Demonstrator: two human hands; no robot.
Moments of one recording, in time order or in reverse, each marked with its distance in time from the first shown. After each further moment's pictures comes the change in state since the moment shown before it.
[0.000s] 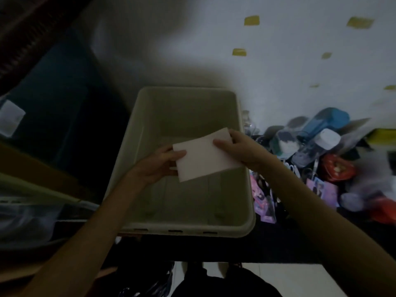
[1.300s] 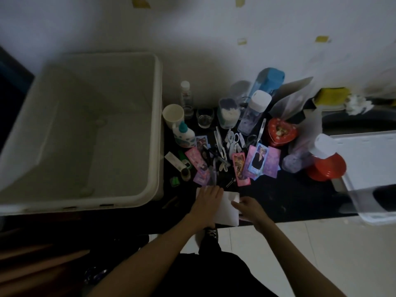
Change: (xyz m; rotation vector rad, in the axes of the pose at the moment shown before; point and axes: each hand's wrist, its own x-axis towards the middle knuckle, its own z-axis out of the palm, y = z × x) left_hand 0.071 -0.251 0.301 1.728 -0.294 0.346; right_hand -0.161 0.347 -0.099 0.113 0.198 0.648
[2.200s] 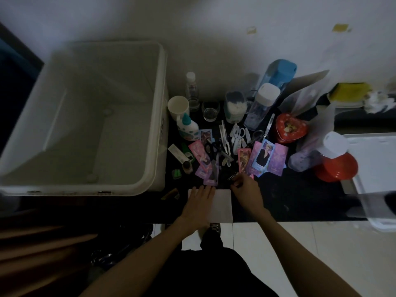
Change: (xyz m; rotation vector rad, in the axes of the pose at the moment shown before) left_hand -0.017 -0.003 0.023 -0.027 -0.039 -0.160; right_hand 0.027 -0.019 0.004 -0.360 0.288 -0.490
